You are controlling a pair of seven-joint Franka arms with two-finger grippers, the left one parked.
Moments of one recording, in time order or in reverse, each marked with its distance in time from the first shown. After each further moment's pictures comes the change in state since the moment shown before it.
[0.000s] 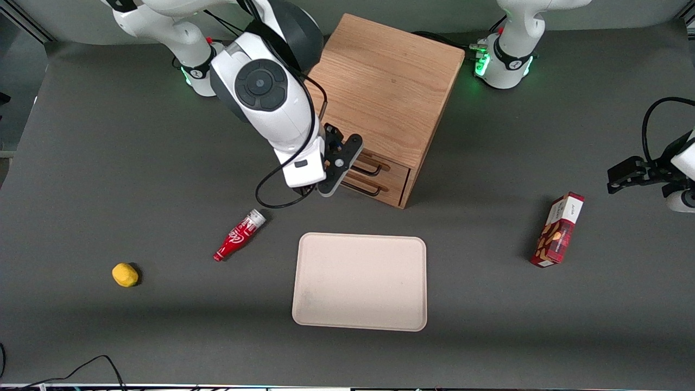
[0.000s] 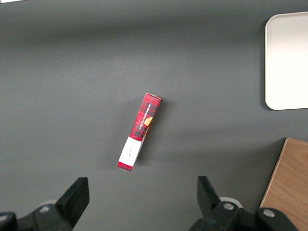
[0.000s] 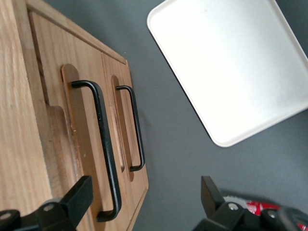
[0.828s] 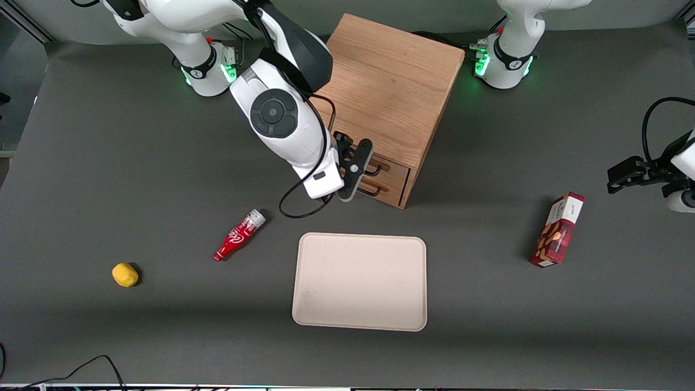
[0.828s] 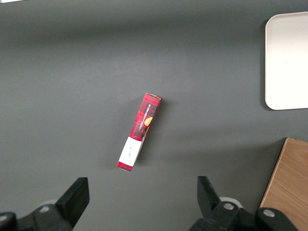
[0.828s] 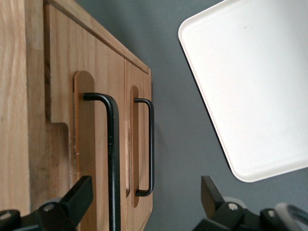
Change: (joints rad) arm -0.001 0.040 0.014 -0.058 0.091 0.100 -0.149
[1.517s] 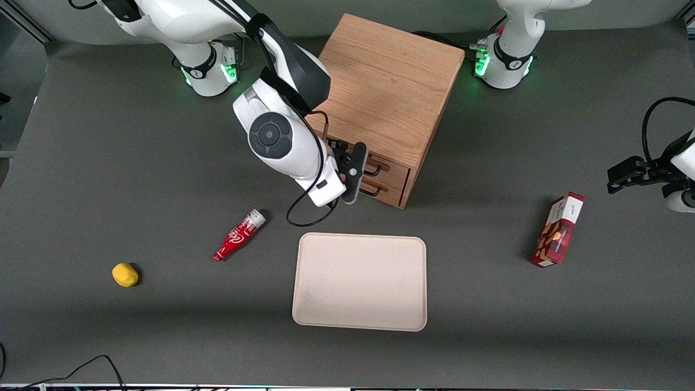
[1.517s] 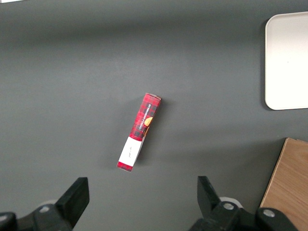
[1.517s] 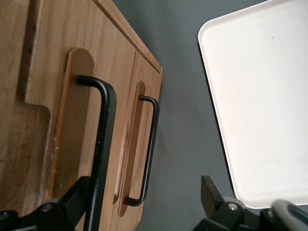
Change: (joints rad) arm -0.030 0.002 0.016 -0.092 0.053 0.083 -0.185
